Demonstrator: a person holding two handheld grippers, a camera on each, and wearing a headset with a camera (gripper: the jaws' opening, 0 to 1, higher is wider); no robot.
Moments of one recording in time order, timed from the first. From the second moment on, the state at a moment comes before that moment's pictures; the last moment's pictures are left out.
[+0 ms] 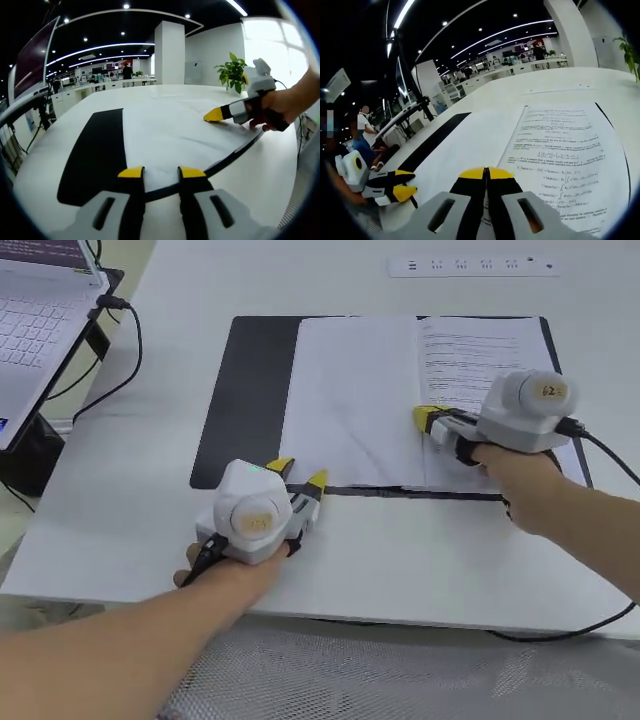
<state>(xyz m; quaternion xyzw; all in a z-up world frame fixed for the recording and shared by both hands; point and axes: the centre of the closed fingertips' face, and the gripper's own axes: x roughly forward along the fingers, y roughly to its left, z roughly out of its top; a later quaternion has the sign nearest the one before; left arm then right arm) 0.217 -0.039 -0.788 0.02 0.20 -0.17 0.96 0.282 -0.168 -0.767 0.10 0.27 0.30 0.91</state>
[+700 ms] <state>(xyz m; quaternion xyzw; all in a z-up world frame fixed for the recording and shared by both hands) 0.216 -0.039 -0.787 0.01 0.21 -0.17 0.96 0.198 -0.169 -0.776 0.13 0.32 0.33 0.88</state>
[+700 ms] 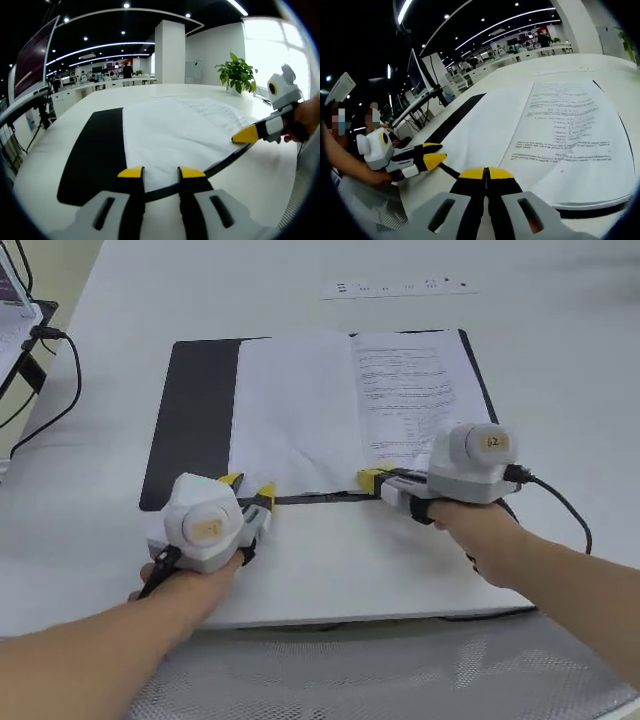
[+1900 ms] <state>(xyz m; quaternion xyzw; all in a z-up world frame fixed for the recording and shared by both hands) 0.146 -0.047 -0.668 -0.13 0.28 -0.15 0.94 0.124 -0.293 -0.632 0.16 0.28 0.15 0.94</state>
